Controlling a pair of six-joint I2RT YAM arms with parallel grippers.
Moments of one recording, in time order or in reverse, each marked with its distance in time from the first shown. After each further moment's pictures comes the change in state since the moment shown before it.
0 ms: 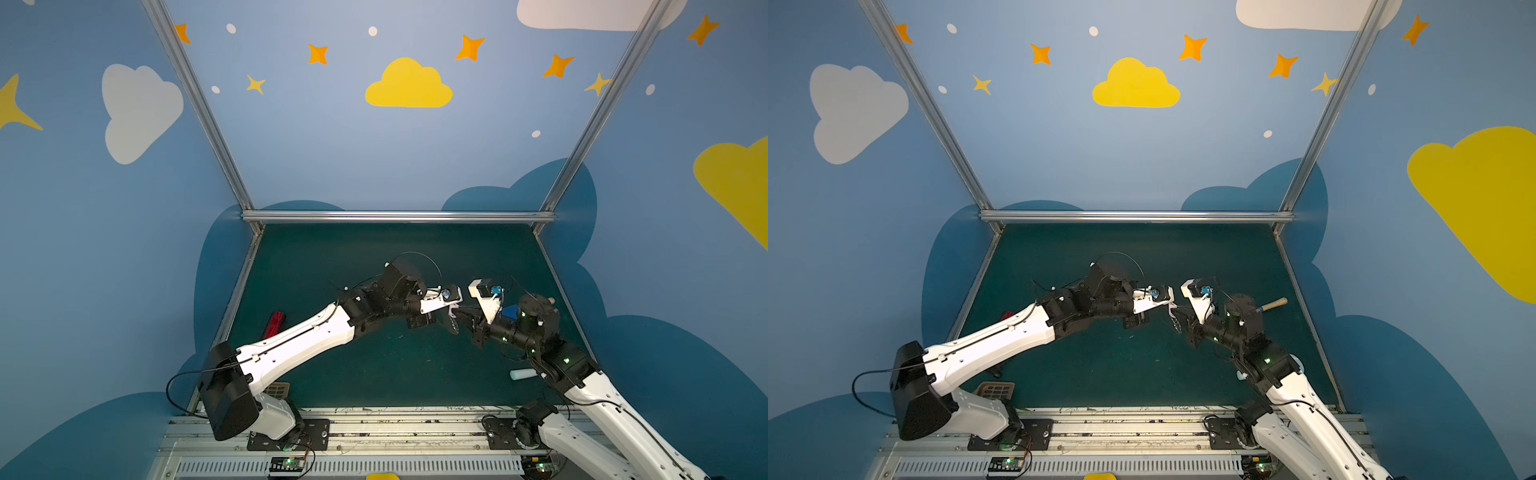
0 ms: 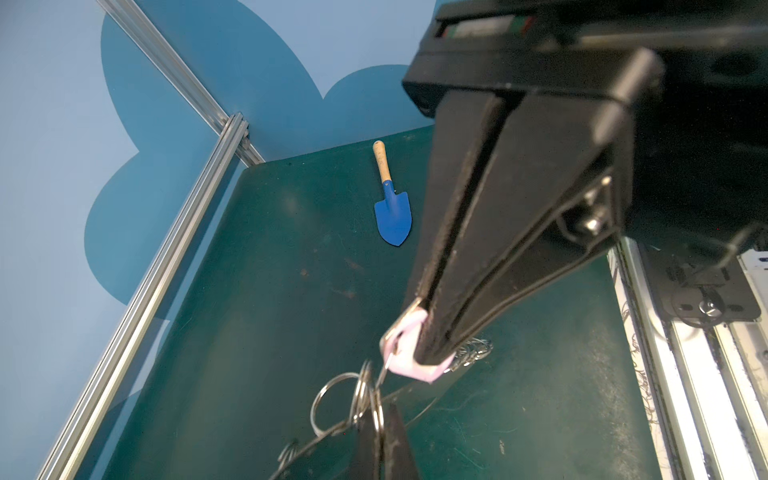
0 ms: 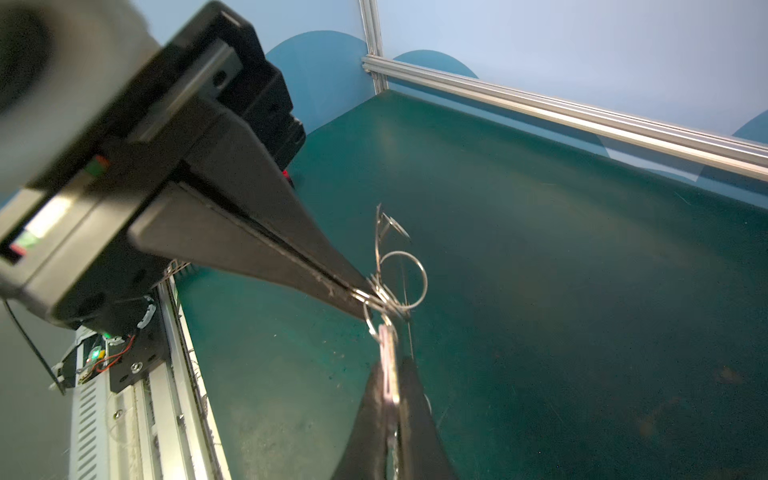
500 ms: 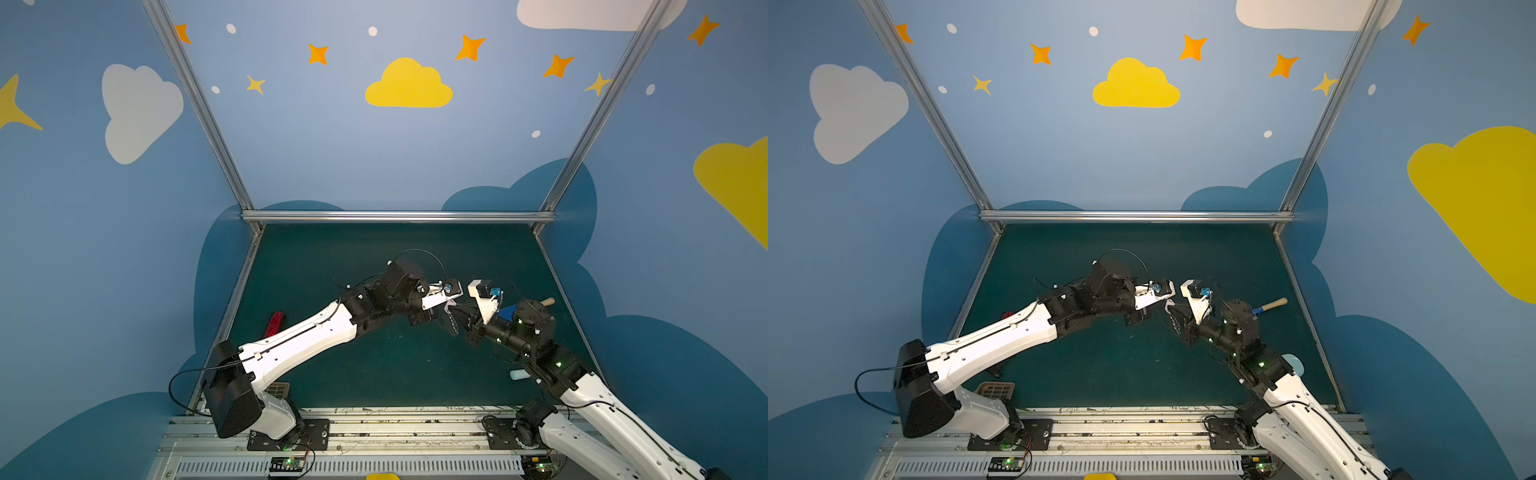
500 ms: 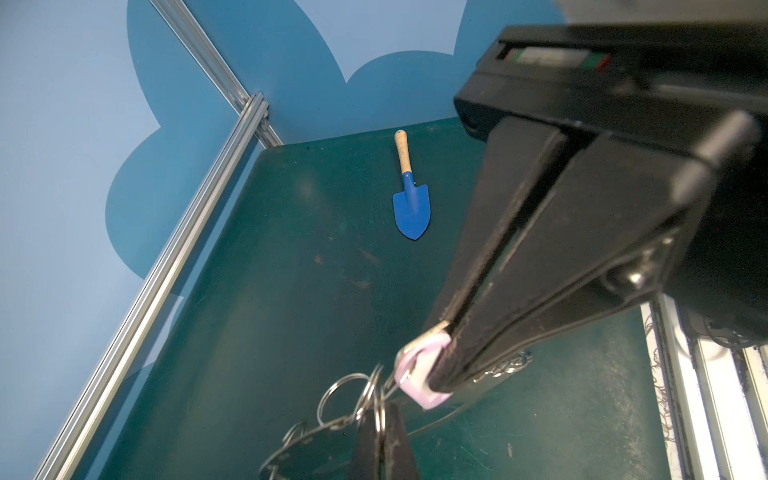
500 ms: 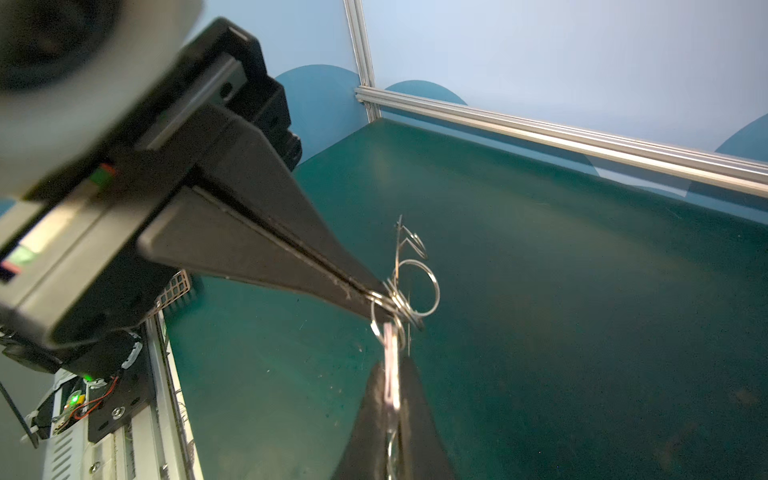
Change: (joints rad) left arm -0.006 0.026 0.043 -0.023 -0.071 -0.055; right arm 0.062 -0.019 -0.091 0.170 0.095 0.070
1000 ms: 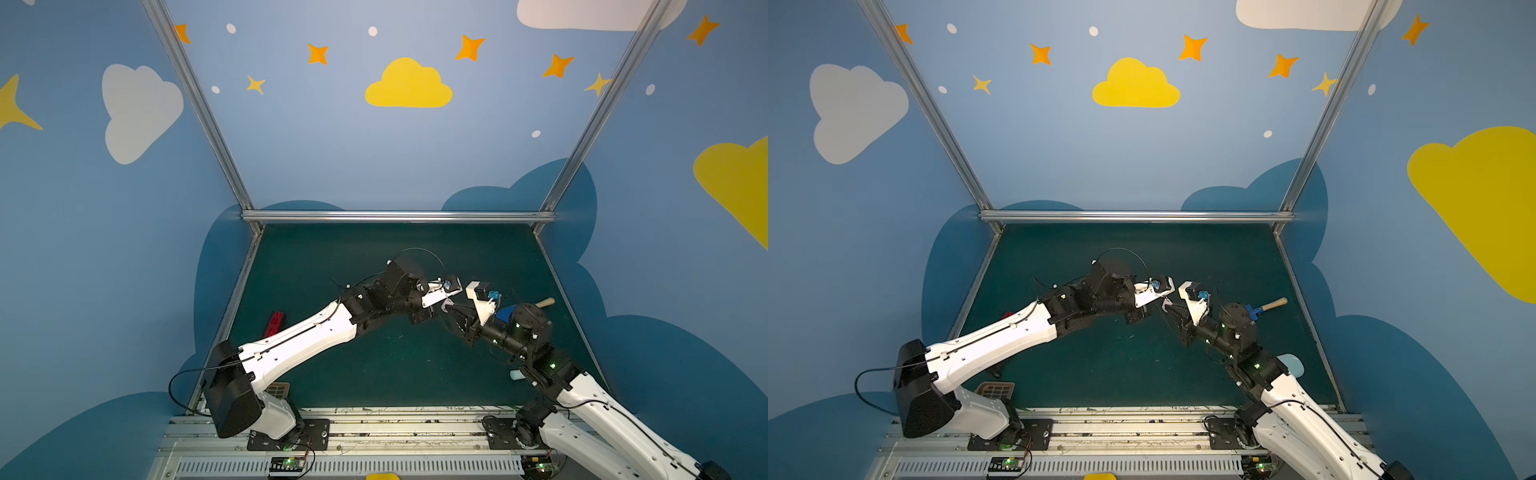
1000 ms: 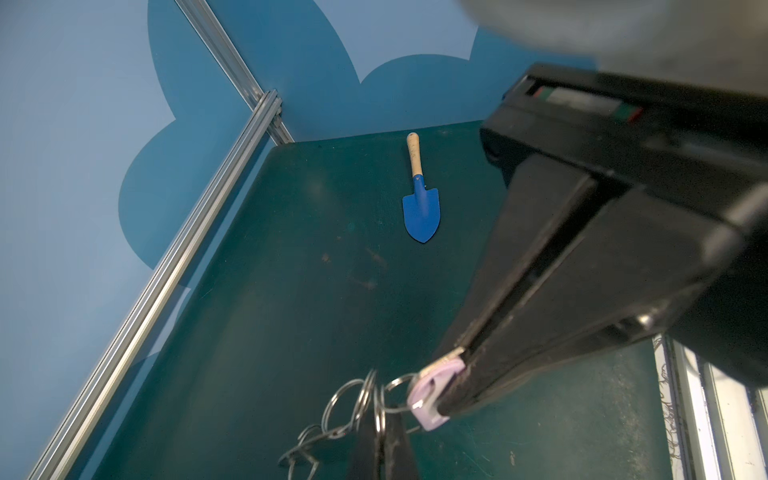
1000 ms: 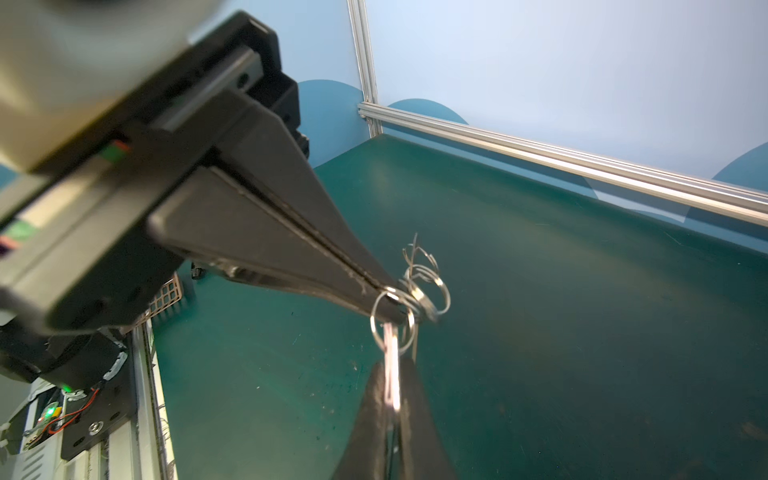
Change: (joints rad) left arm 0.000 0.000 0.001 0.013 -0.016 -0.037; right arm 0.034 -0.008 -0.060 0.129 0.017 -0.011
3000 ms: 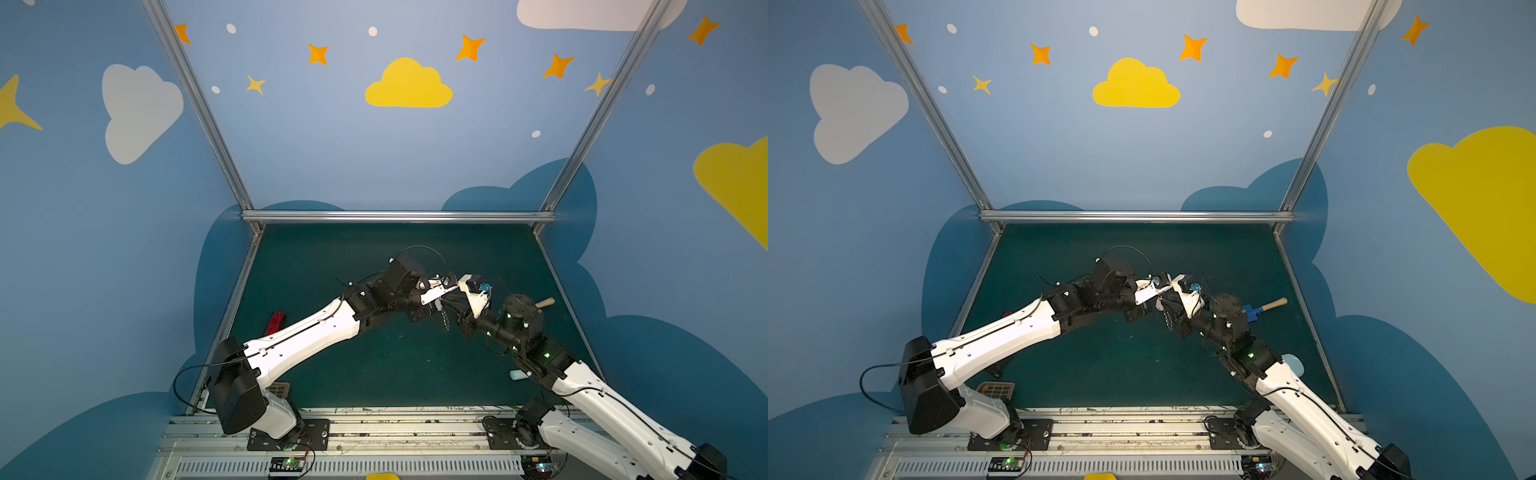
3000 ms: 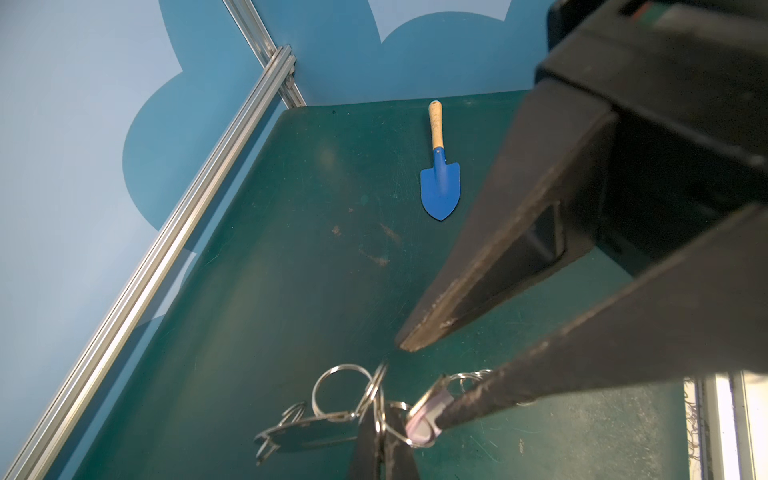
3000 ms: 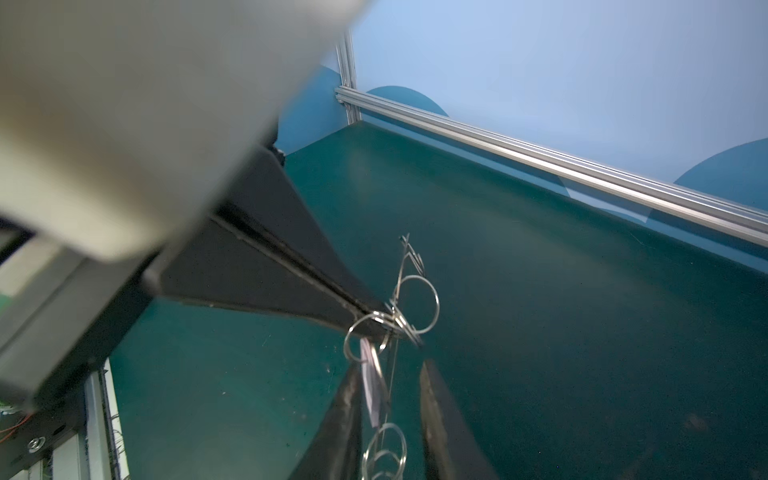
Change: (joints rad) left arm 0.007 0.028 0.019 -0.039 -0.057 -0.039; right arm 0.034 0.116 0.082 -0.031 0.084 -0.057
